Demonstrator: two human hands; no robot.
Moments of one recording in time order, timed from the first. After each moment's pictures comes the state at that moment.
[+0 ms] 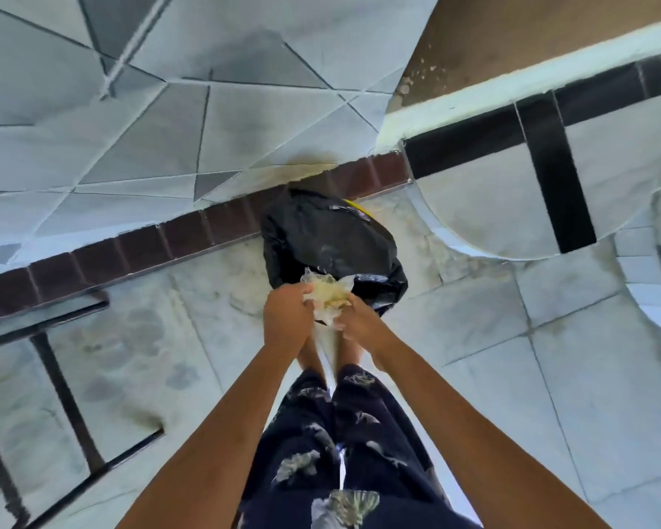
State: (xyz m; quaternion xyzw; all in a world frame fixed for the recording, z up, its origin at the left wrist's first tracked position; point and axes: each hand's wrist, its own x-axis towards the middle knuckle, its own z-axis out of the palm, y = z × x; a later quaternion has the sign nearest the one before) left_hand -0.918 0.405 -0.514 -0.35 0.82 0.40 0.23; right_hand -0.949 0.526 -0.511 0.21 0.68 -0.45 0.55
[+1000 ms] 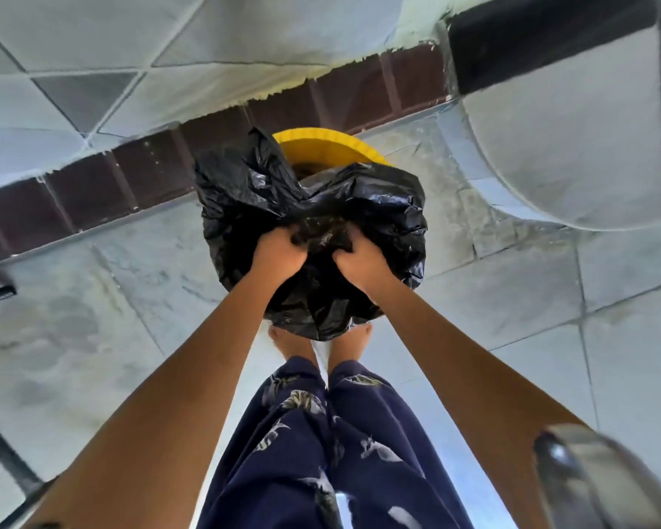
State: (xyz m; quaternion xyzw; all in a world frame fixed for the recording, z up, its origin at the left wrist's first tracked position) left_hand -0.986 0.398 -0.743 -0.28 0.81 0.32 0.41; right_hand -1.015 0.526 -0.715 0.10 0.80 -0.33 0.50
